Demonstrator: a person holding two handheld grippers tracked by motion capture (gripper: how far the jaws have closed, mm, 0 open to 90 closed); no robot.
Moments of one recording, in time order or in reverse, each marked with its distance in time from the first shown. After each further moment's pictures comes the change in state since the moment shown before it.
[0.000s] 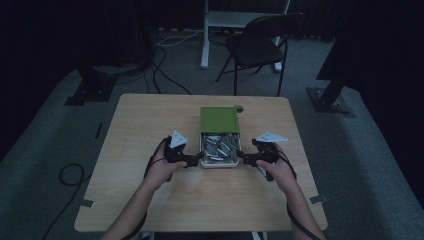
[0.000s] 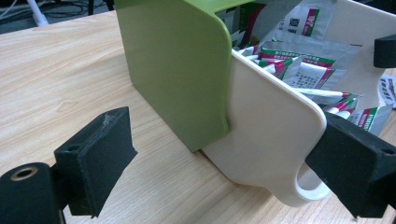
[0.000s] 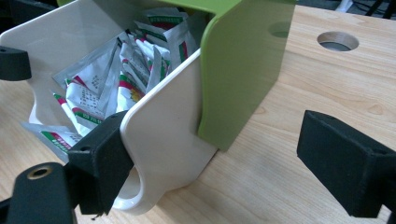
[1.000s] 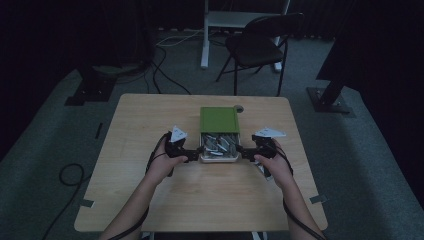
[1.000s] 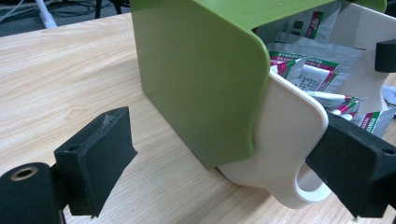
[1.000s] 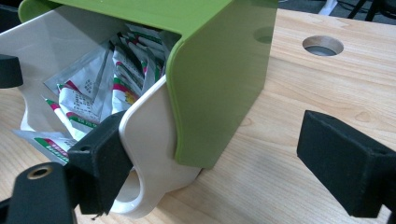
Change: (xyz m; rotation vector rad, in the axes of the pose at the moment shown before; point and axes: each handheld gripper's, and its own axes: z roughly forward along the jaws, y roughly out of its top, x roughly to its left) left arm 0.010 0.007 0.011 -0.012 0.025 -0.016; right arm -0.007 0.008 0.013 -0.009 -0.042 0.029
